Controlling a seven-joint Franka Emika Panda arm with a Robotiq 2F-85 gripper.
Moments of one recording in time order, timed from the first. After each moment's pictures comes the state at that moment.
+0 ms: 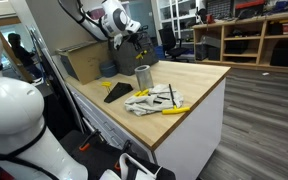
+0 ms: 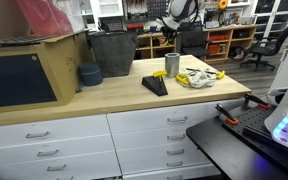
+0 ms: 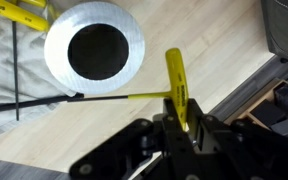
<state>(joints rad) 0.17 0.27 -0.11 -2.03 -0.24 2.79 1.34</state>
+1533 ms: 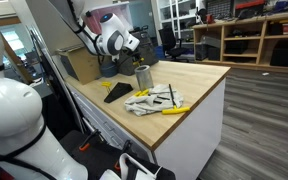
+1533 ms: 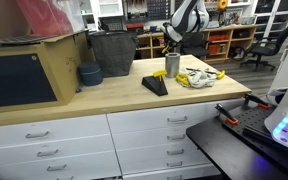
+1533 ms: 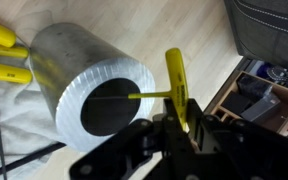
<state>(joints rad) 0.12 0.27 -0.01 -2.28 0.16 3.24 1.09</state>
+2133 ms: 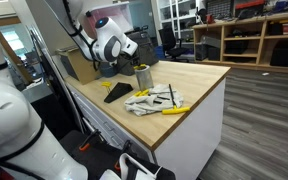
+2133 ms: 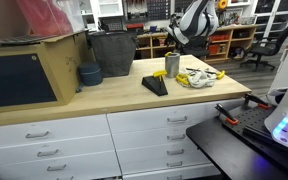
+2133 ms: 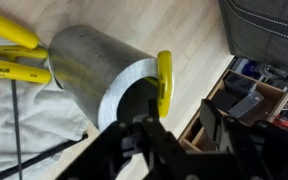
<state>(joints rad) -0.16 0.22 0.25 -2.44 0.10 3.40 1.09</state>
